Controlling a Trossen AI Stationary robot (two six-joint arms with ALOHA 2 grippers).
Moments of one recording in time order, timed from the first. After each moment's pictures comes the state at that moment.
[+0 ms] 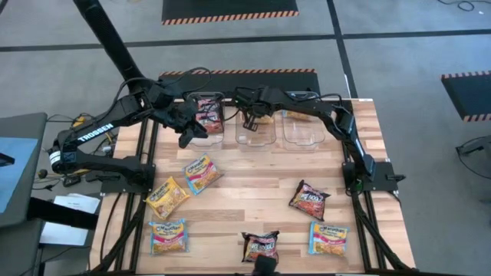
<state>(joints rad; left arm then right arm) 0.51 1.11 1.22 -0.77 0.43 -0.12 -0.40 2.18 2.01 -1.03 0.45 -0.11</state>
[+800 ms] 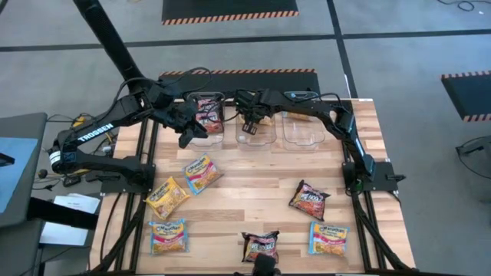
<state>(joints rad) 0.51 1.11 1.22 -0.77 0.43 -0.12 -0.41 2.18 1.92 -0.92 0.33 -0.10</state>
